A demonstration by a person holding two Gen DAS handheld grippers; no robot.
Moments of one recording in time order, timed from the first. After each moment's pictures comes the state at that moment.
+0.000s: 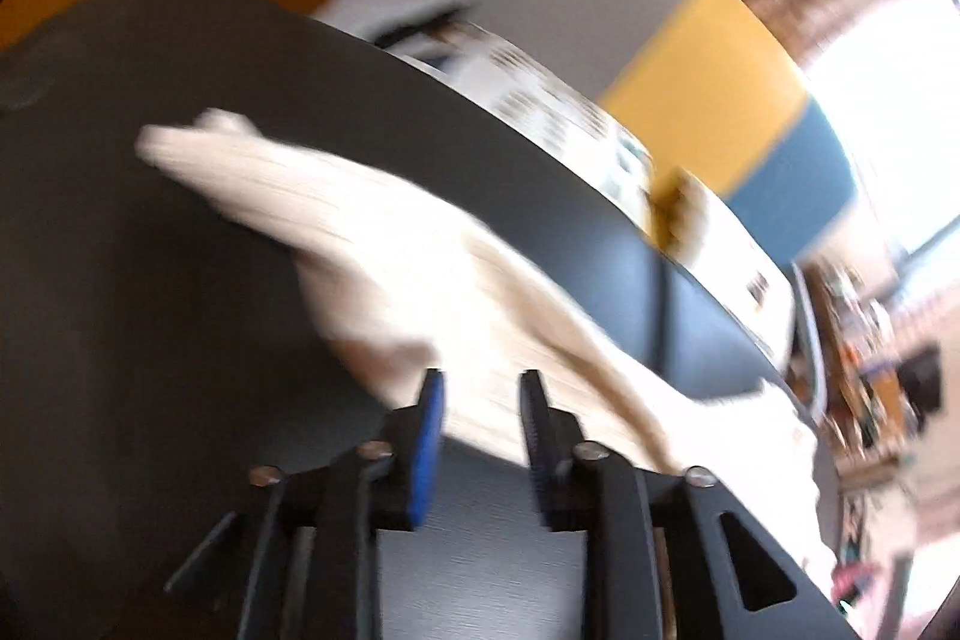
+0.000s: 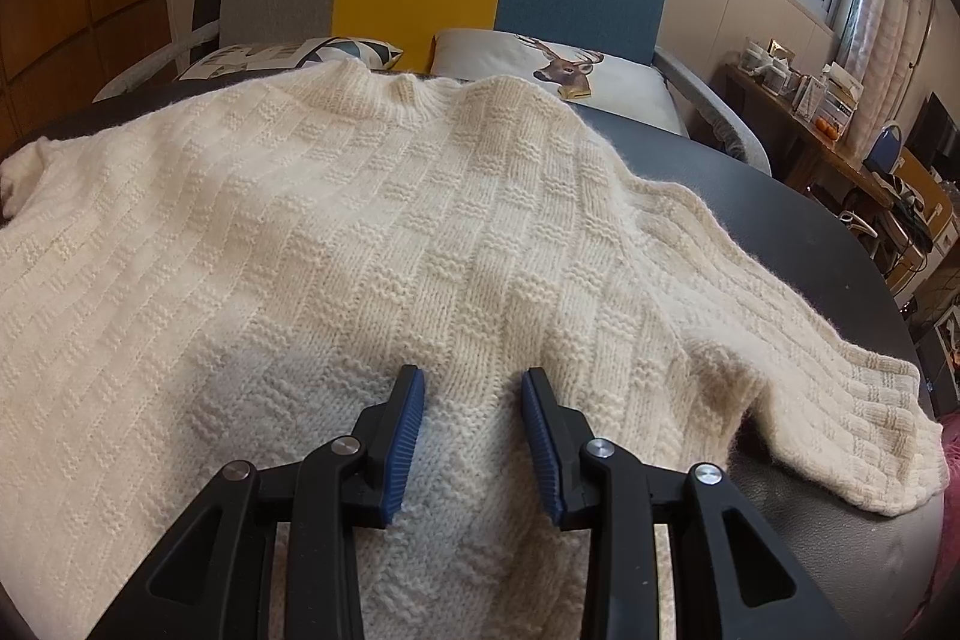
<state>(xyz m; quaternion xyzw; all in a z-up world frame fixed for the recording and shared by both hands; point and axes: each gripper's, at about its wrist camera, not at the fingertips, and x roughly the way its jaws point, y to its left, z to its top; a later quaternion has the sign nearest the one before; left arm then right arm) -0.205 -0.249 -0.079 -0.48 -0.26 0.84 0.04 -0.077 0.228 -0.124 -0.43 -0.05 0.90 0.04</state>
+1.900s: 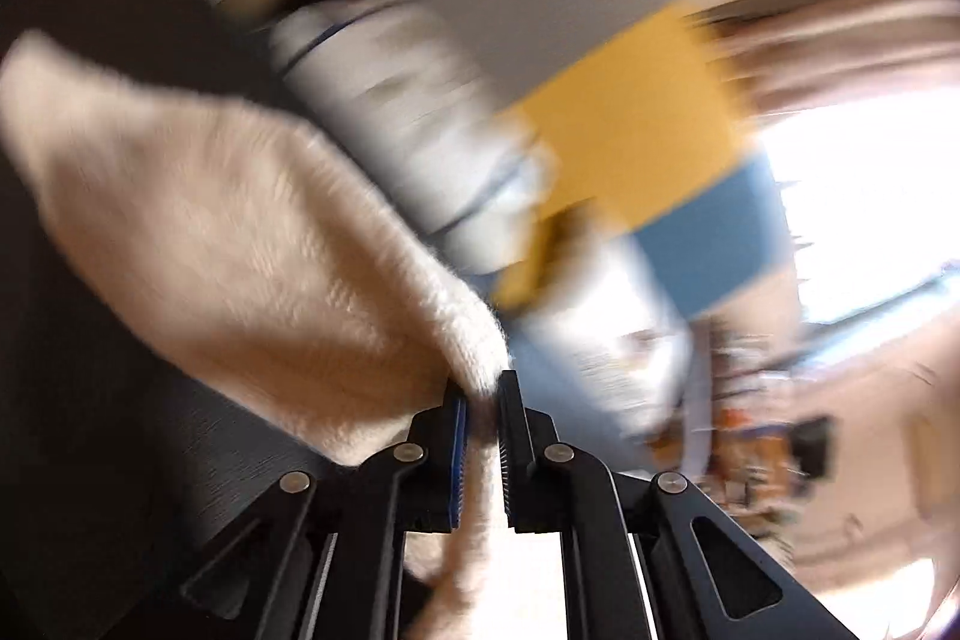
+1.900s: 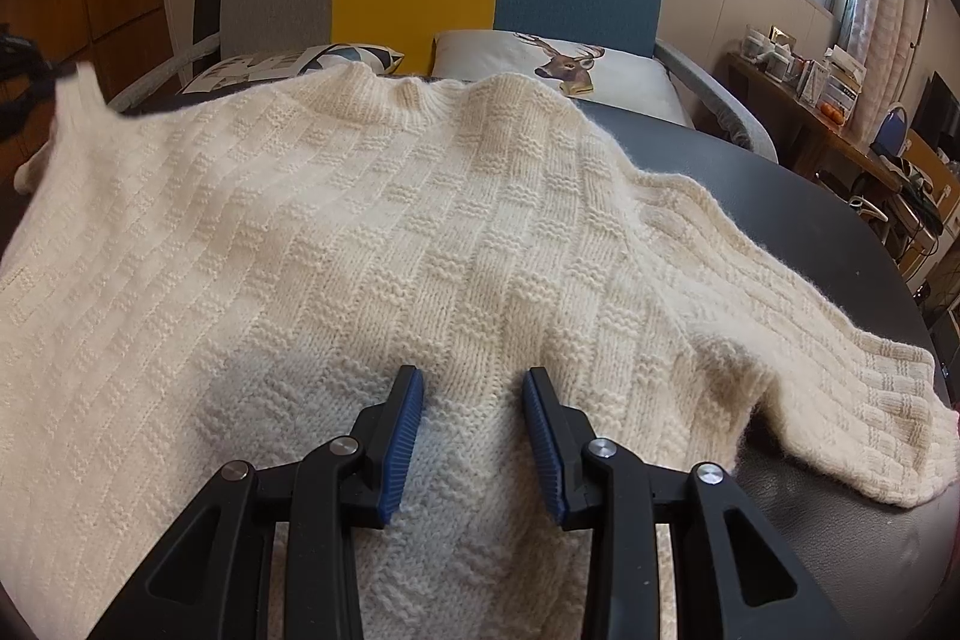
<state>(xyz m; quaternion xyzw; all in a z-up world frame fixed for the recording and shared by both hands) -0.267 -0.207 -0.047 -0.40 -0.40 0.81 0.15 -0.076 0.228 -0.123 -0.43 -0.03 0.90 0.03</state>
